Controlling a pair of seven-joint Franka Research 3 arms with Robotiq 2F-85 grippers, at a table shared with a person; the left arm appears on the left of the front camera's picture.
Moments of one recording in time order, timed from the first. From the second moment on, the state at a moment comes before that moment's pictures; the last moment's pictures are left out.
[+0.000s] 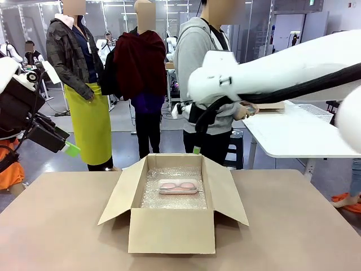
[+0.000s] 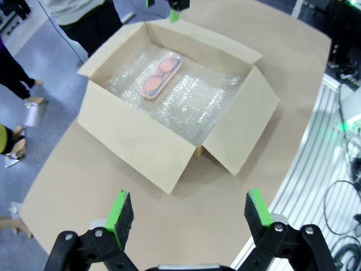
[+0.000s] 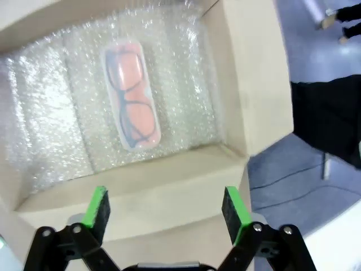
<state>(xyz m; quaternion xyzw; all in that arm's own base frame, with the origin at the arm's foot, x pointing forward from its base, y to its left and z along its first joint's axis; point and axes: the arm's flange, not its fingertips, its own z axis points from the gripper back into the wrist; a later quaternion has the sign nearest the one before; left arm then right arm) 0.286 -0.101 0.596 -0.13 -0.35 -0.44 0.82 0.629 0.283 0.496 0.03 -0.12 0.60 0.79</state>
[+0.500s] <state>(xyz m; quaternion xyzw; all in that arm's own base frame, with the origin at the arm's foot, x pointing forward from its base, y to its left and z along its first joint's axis) 0.287 -0.101 0.596 -0.13 -0.35 -0.44 0.82 0.520 0.142 0.555 0.07 -0.25 0.43 0.86</state>
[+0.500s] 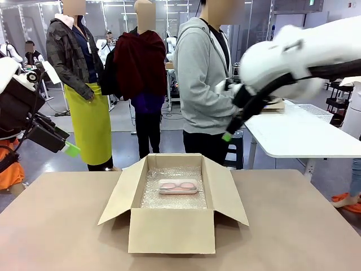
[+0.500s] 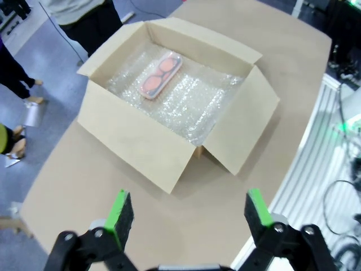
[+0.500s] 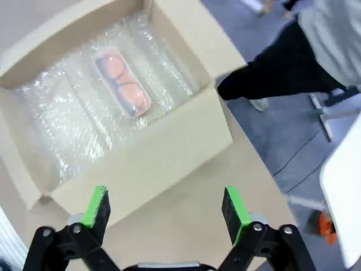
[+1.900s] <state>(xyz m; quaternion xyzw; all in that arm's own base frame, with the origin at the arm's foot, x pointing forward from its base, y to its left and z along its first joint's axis) 0.287 -0.101 0.596 -0.13 -0.35 -0.44 0.82 0.382 0.045 0.595 0.00 -0.20 0.20 0.96</state>
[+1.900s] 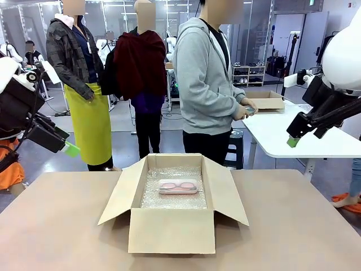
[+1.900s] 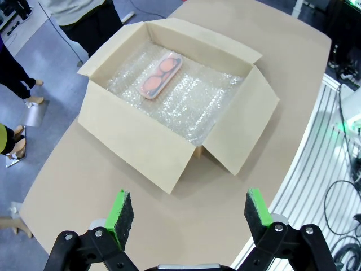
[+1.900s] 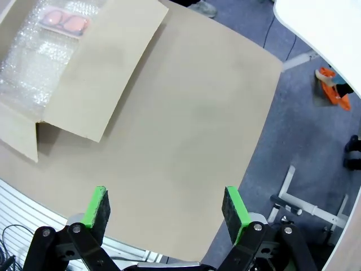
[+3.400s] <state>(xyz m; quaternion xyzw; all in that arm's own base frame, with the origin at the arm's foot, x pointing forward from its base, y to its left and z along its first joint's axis) 0.287 -0.101 0.596 -0.13 -0.35 -0.44 0.82 0.382 0.045 0.596 0.00 -0.20 0.20 0.96</state>
